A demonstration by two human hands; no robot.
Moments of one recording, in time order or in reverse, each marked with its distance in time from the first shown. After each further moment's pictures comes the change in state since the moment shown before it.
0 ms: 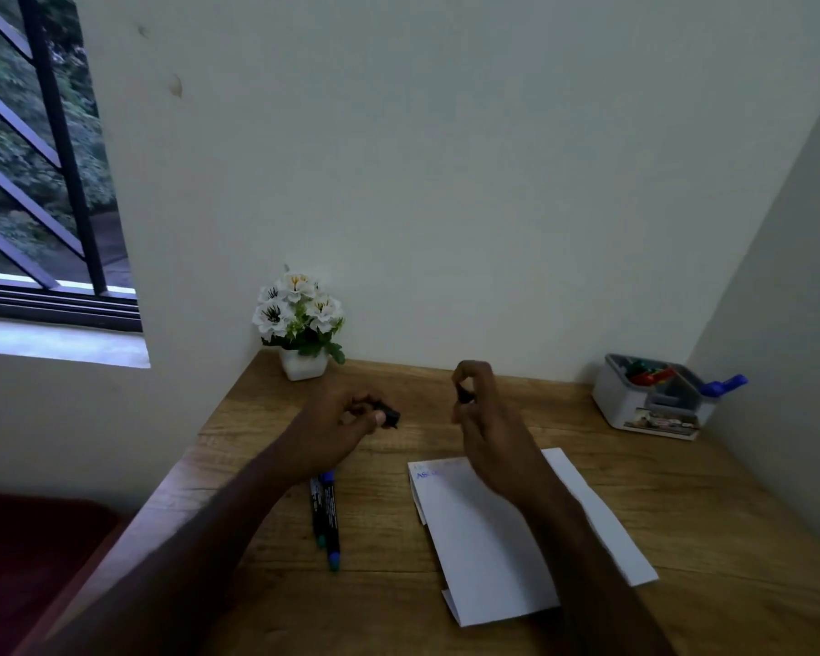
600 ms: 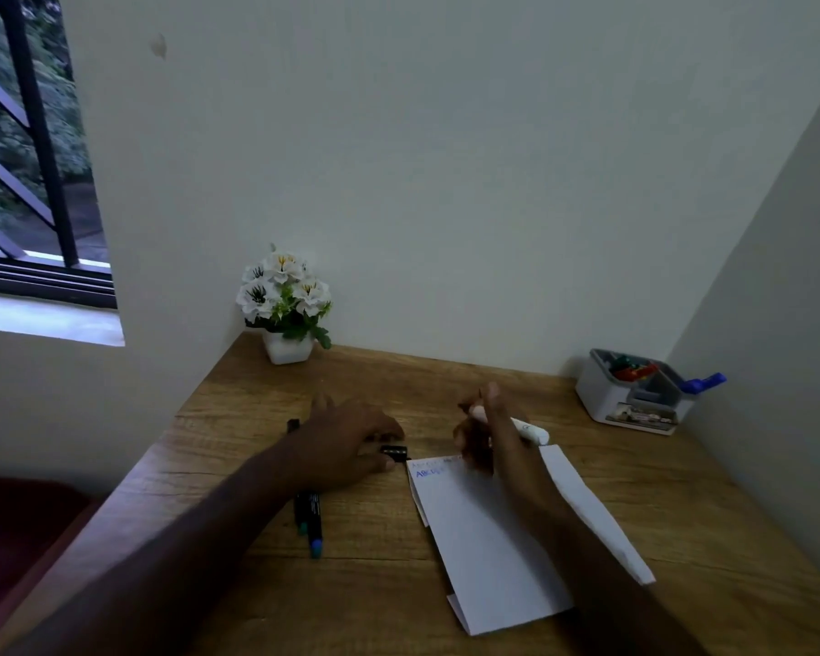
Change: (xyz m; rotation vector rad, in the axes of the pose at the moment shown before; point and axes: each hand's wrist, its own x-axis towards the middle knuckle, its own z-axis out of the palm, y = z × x) left_hand -0.005 0.007 0.021 0.588 -0.383 -0.019; right_hand -0.026 0.006 -0.005 0.560 0.130 0.456
